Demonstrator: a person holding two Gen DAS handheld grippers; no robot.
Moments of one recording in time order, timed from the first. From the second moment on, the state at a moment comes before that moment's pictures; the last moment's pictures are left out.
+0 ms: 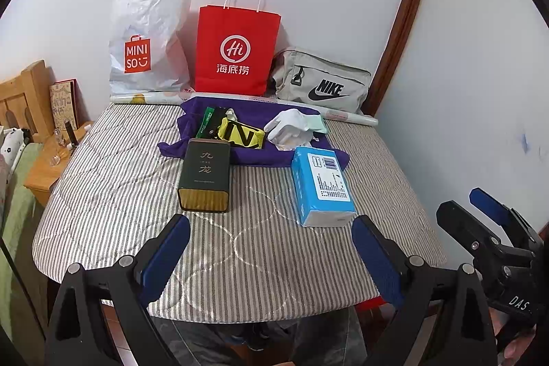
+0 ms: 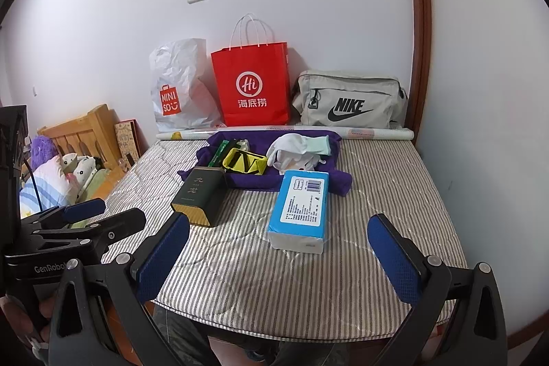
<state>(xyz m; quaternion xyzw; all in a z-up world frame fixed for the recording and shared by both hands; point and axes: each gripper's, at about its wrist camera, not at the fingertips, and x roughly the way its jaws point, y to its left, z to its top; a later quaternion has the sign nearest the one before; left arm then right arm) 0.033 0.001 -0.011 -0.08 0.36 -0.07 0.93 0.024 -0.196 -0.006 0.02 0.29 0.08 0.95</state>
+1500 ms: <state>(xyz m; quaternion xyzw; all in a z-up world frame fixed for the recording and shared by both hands) 0.025 -0.003 -0.001 -0.07 0.35 -0.08 0.93 0.020 -0.197 0.005 0.01 0.29 0.09 0.95</state>
